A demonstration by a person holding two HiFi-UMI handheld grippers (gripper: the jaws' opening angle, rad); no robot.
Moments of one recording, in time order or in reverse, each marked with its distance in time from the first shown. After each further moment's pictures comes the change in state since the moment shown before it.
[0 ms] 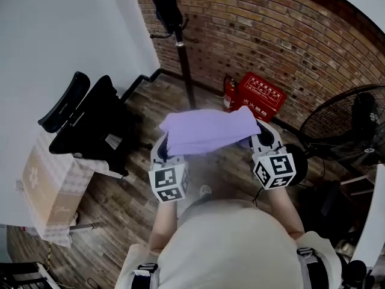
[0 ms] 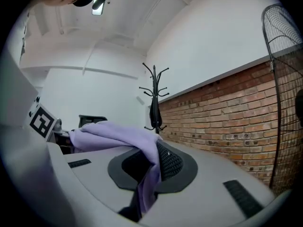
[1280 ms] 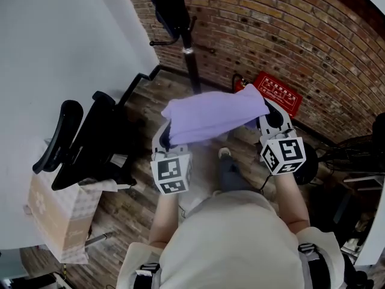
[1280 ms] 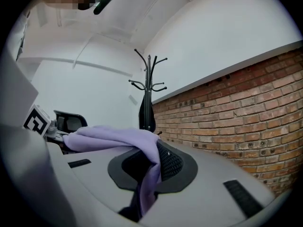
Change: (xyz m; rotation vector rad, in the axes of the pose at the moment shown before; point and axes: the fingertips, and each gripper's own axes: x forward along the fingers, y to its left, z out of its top) left arm 0.173 0.081 0.028 0.075 0.030 -0.072; right arm 0.194 -0.033 0.017 -0.027 -0.041 -0.055
